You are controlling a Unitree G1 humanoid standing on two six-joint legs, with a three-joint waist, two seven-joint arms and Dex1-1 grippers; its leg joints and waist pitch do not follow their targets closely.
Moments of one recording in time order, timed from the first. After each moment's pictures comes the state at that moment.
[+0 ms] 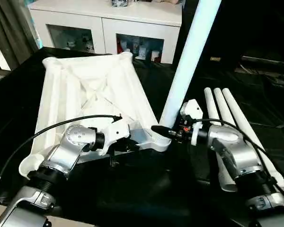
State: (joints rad) left arm -0.51 0.43 -0.32 0.46 0.02 0.03 -1.14; right arm -0.49 -0.32 0.17 0.43 0.23 0.12 1.03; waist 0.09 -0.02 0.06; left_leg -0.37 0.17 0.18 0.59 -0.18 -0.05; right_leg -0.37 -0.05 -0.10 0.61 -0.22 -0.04
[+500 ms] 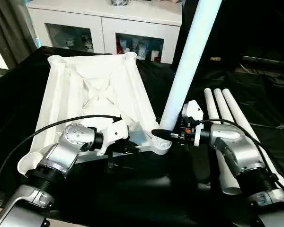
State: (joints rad) left arm -0.52 0.45 -0.32 0.46 0.02 0.02 -1.17; right arm -0.51 -0.32 0.17 0.49 0.24 0.07 1.08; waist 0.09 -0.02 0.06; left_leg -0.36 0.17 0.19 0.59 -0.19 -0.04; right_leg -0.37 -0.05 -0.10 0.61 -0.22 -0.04
